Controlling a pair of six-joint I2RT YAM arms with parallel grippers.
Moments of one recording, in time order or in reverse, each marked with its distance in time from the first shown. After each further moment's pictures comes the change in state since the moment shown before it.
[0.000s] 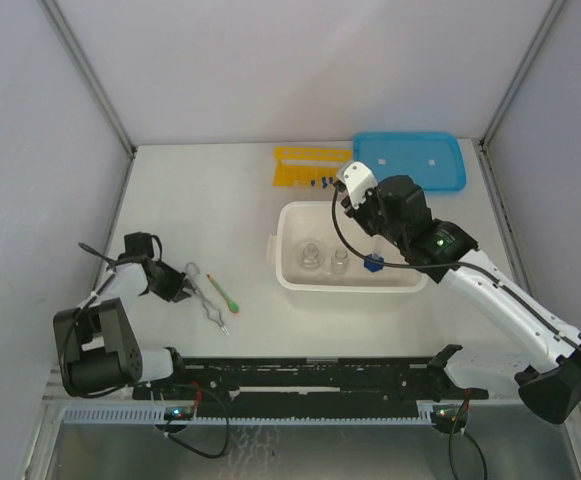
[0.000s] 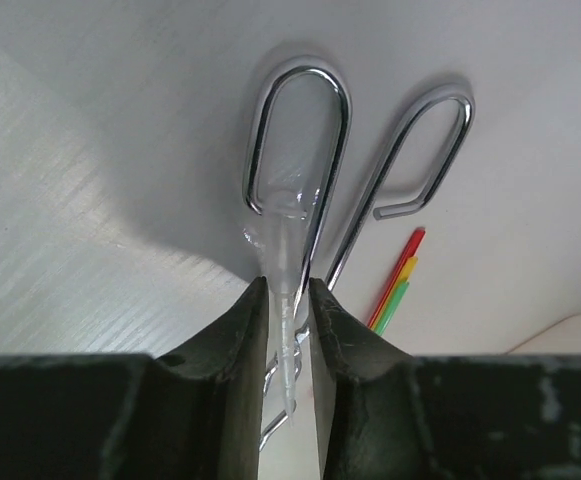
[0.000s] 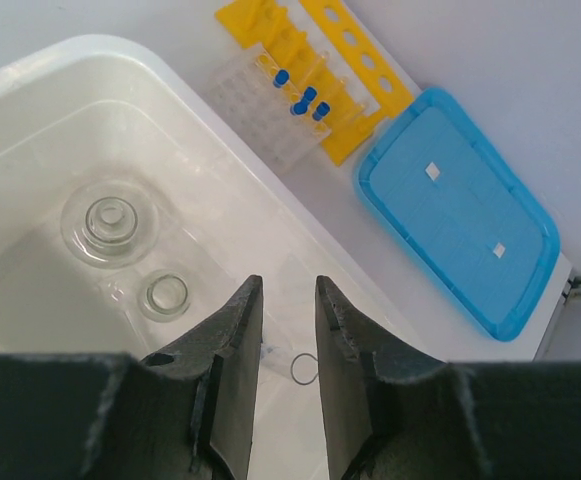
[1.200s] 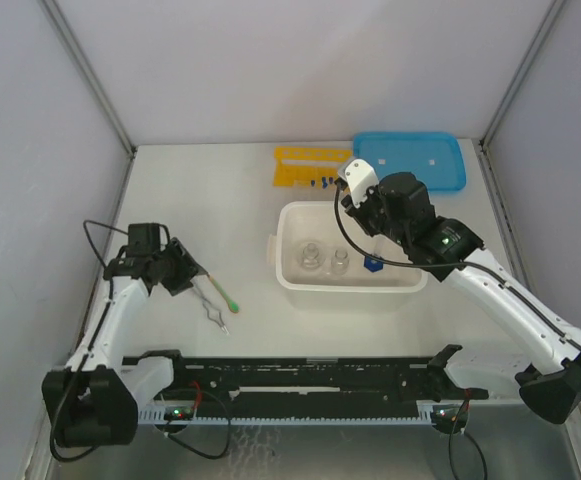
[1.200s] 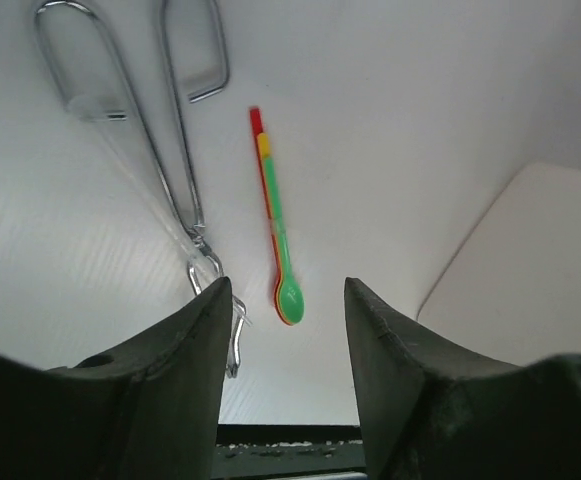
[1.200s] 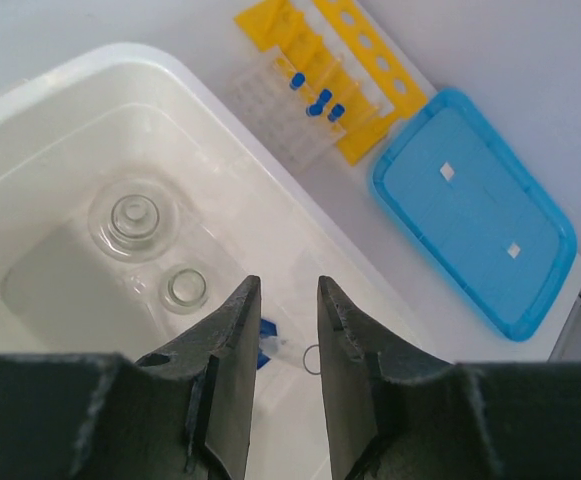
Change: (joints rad) left arm -0.217 -0.258 0.131 -0.182 0.016 0.155; right arm 0.008 -0.002 0.069 -0.066 -0.036 0.029
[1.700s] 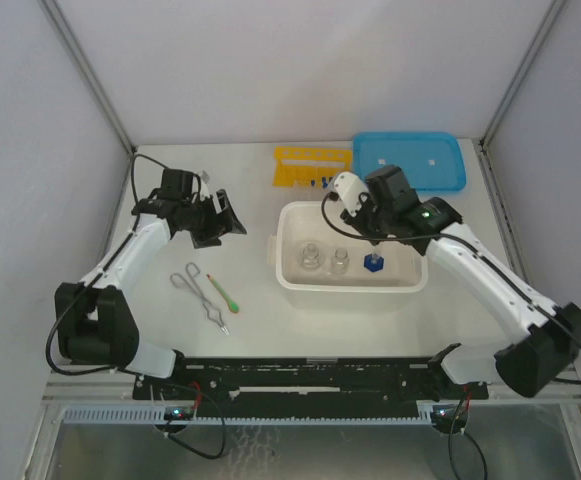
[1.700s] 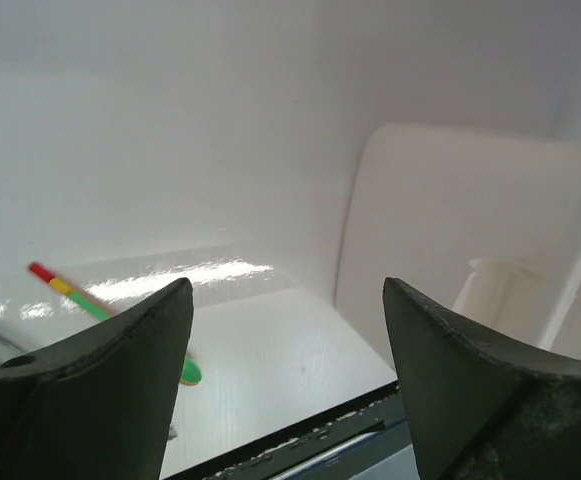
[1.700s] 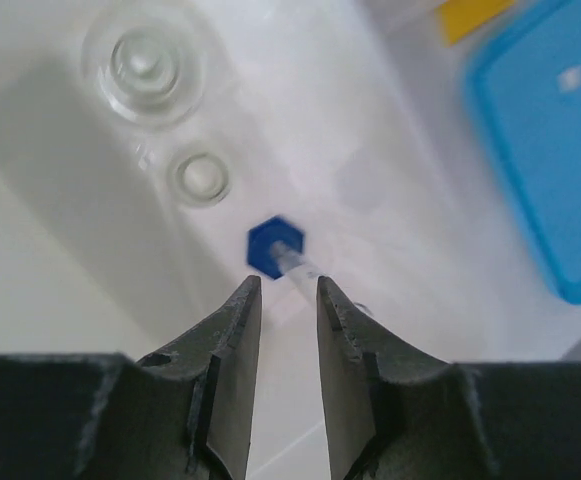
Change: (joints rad) left arm -0.175 0.423 0.410 0.068 0.190 0.156; right arm -0.100 0.220 0.052 -0.291 -0.161 -0.134
